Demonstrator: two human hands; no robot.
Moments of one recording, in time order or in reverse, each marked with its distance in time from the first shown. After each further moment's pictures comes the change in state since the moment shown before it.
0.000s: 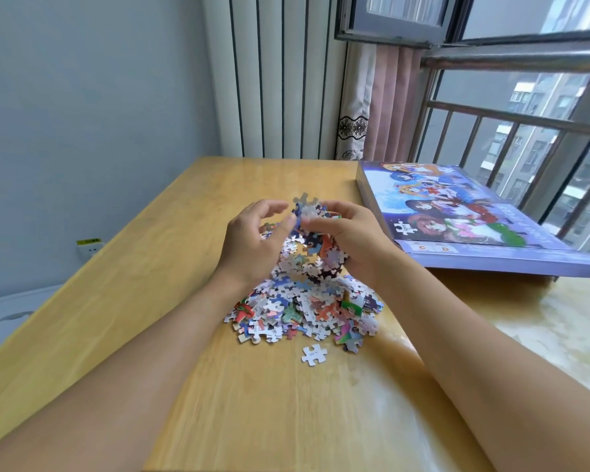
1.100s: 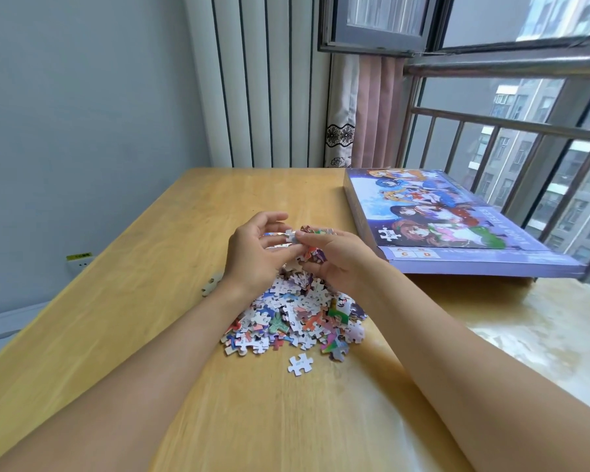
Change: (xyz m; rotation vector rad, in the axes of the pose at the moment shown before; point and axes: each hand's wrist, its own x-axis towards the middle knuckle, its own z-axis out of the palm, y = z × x) left_hand 0.000 0.010 0.024 -0.266 -0.060 -0.135; right_hand 0.008 0.011 -0.004 0.197 0.042 0.230
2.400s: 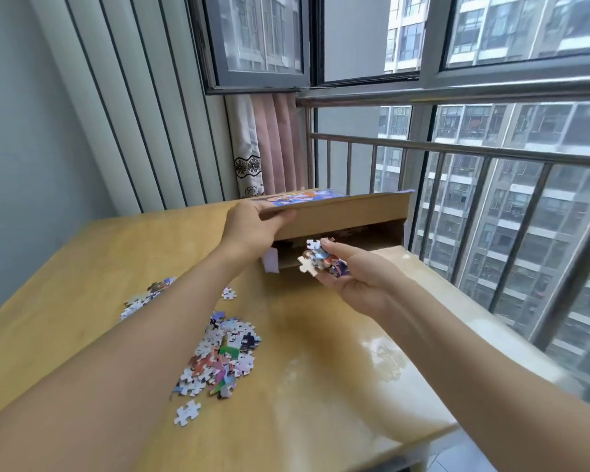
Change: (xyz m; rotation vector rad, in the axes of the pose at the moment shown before) left_hand 0.056 0.106 0.137 0.162 -0.241 0.094; right_hand -0.108 -0.075 -0.134 0.481 0.217 -0.039
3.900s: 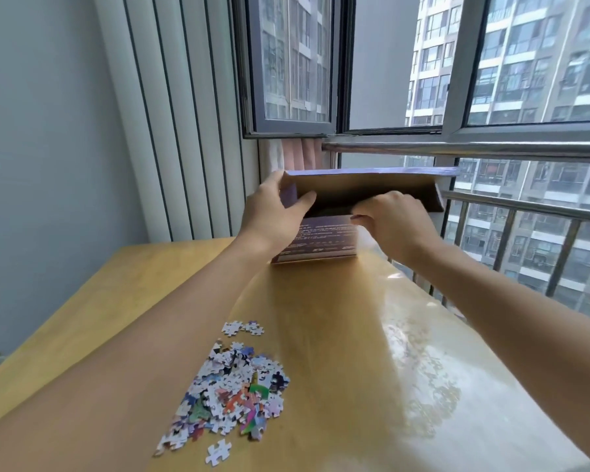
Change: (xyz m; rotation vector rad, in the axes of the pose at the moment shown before) left_hand 0.013 0.064 -0.050 0.040 0.204 0.213; right_hand 0.028 -0.091 0.047 -1.946 0.179 -1.532
